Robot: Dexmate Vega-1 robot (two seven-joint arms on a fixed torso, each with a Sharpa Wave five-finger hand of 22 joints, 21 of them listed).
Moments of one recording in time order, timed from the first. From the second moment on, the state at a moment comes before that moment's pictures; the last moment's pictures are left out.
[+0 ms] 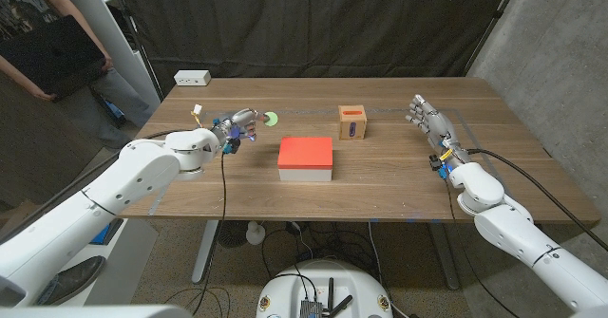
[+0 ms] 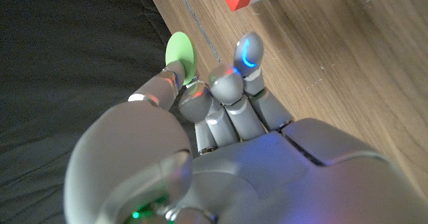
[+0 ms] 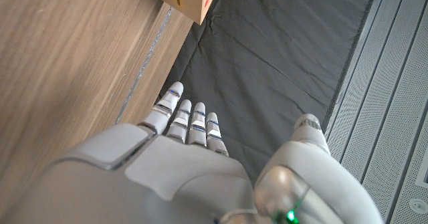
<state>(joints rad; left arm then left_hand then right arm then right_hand) 0.97 0.89 0.28 -2.10 -0.91 0.55 0.47 0.79 0.06 0.77 -0.19 0.20 0.92 0.00 0.56 0.32 1.39 -0.15 1.51 0.49 1.40 -0.21 1.48 0.56 1.01 -0.16 1.54 0.49 -1.15 -0.70 -0.24 -1.67 0.52 0.32 -0.15 0.22 0.01 0.24 -0.14 0.19 0.04 0.12 0.20 0.18 0.14 0.12 0.20 0.19 0.05 0.09 0.22 0.35 0.27 0.07 0.20 0.17</state>
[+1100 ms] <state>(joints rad) 0.85 0.80 0.41 -2.14 -0.58 0.57 0.53 0.83 0.05 0.77 -0.18 0.20 0.92 0.01 0.56 0.32 1.39 -0.15 1.51 0.50 1.40 -0.21 1.49 0.55 1.01 -0.16 1.55 0.50 -1.20 -0.69 -0.20 -1.68 0.53 0.35 -0.16 0.22 0.01 0.24 -0.14 0.19 0.04 0.12 0.20 0.18 0.14 0.12 0.20 0.19 0.05 0.08 0.22 0.35 0.28 0.08 0.20 0.17</state>
